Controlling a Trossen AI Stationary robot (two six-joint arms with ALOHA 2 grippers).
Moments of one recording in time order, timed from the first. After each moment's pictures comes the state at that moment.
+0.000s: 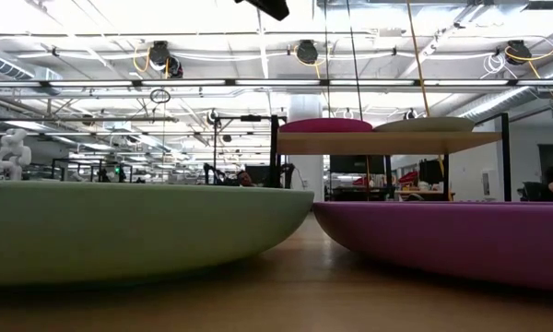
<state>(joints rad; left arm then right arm) -0.41 1.88 1.73 -0.86 -0.24 -0.09 1.01 1.78 1.33 -0.97 0.15 1.21</state>
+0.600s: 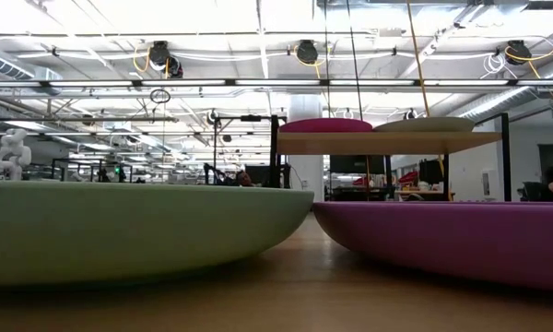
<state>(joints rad) -0.49 1.88 1.73 -0.82 -0.28 -0.19 1.04 1.88 1.25 -0.93 0.18 1.18</state>
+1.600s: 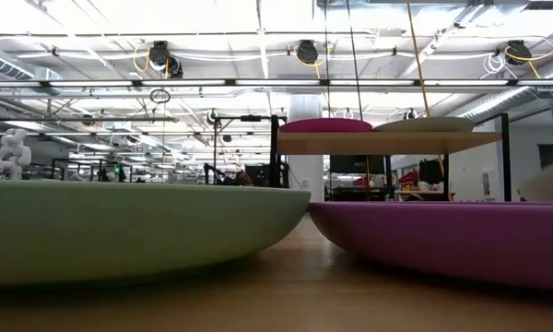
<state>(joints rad) -0.53 1.88 1.73 -0.82 -0.30 -0.21 1.03 1.75 1.19 -1.18 0.21 1.27</state>
